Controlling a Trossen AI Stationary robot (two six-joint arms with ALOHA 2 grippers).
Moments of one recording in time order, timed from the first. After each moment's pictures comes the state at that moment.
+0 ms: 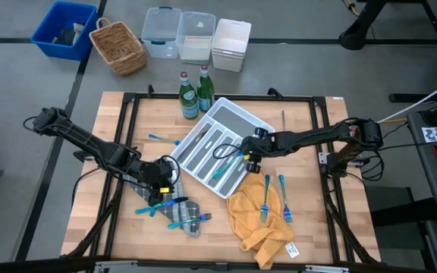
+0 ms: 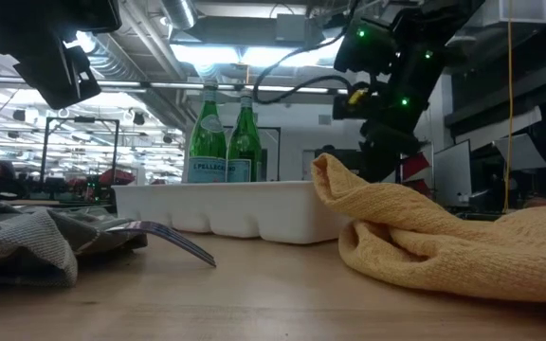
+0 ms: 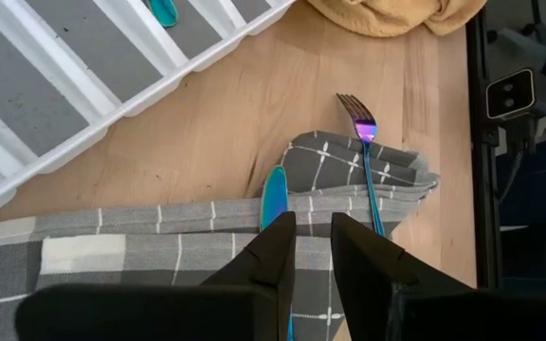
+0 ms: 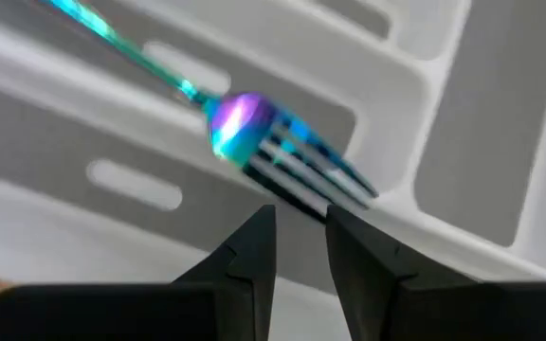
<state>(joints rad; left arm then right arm) -0.41 1.04 0.66 -0.46 -0.07 -0.65 -0.06 1.63 0.95 -0.46 0.25 0.06</state>
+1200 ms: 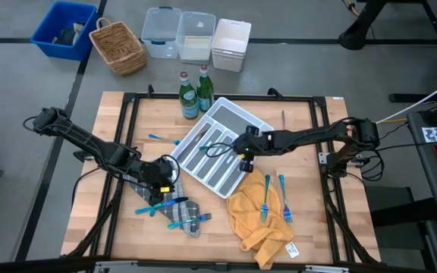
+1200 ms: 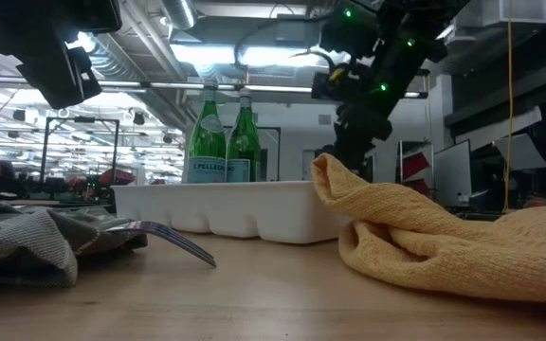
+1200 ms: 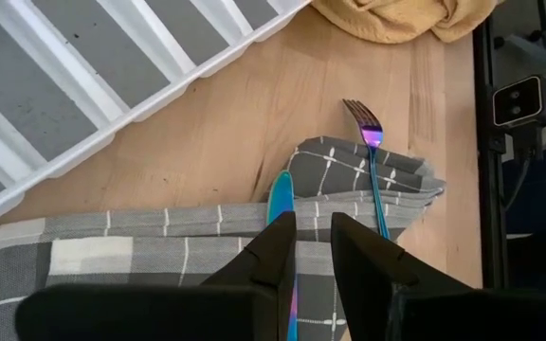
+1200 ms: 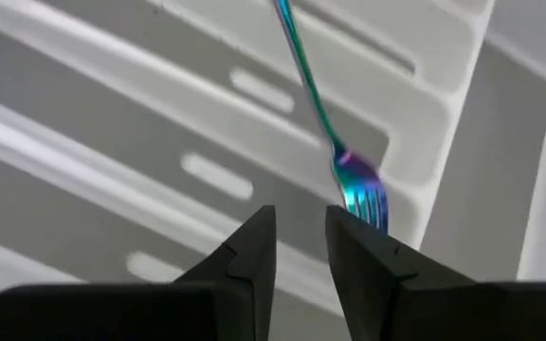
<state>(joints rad) -0.41 1.04 0.66 -0.46 -0.09 -0.65 -0.06 1.65 1.03 -0.36 0.23 -0.03</state>
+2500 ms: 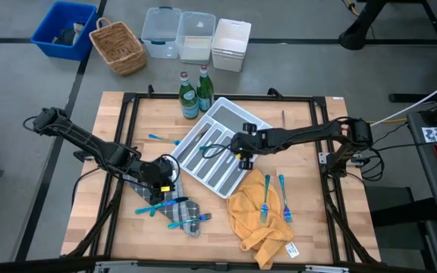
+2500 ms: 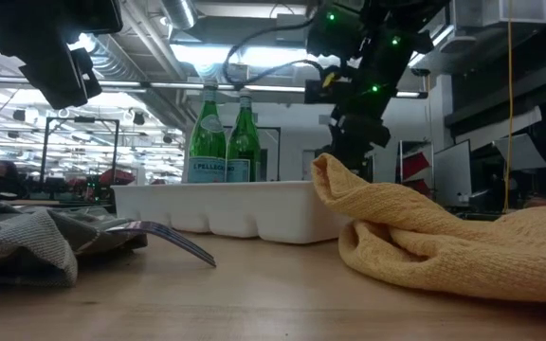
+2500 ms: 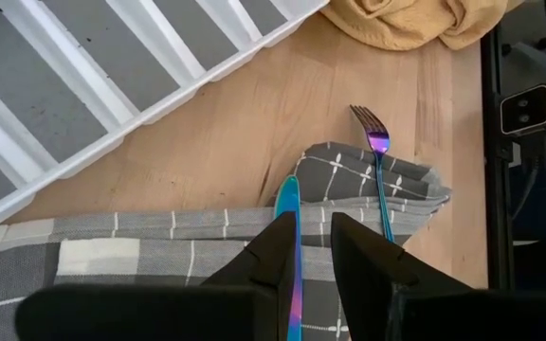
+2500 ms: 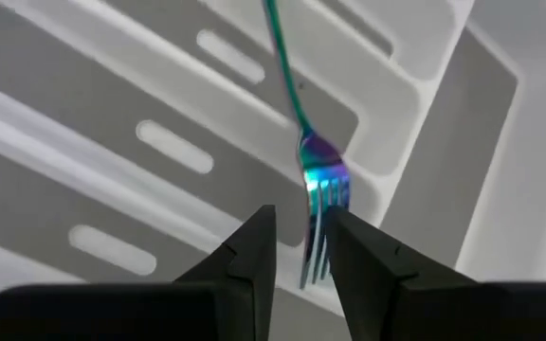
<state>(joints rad) -0.41 1.04 0.66 -0.46 -0.12 -0.67 -0.06 1.72 1.15 -0.52 0.31 -0.11</state>
